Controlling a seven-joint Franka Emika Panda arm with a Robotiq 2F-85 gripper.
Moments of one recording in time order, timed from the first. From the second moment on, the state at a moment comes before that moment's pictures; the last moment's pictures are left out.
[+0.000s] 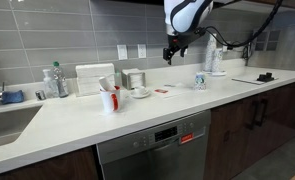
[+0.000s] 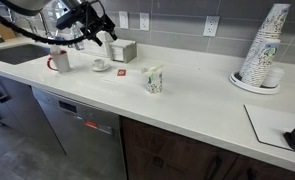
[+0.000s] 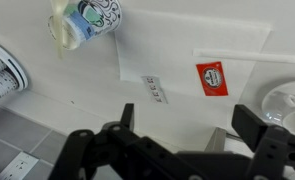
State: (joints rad) arm -0.07 0.02 0.09 -2.09 -0.62 2.52 0.31
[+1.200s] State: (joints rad) arm -0.03 0.31 -0.04 -1.89 -0.88 2.62 0.35
